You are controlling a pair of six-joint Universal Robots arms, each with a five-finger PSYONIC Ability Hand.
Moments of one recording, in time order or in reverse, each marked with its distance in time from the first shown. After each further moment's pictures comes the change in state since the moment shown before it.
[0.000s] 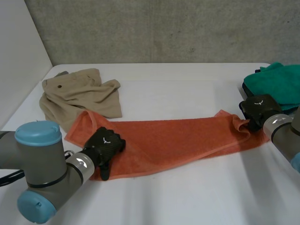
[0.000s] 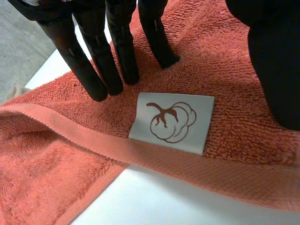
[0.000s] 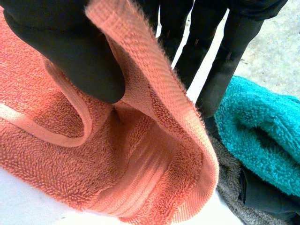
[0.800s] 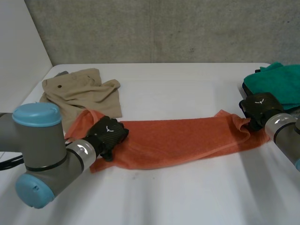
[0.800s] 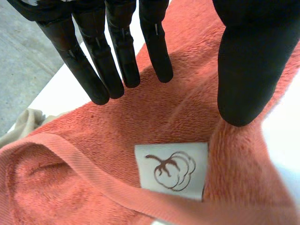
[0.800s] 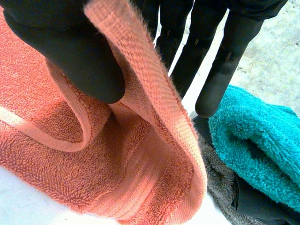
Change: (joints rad) left arm -0.018 0.026 0.135 -0.144 0.030 -0.025; right arm 0.001 -0.054 0.037 0.004 -0.017 -0.017; left_hand 0.053 0.031 0.033 0.029 0.165; right_hand 0.000 0.000 0.000 0.000 0.000
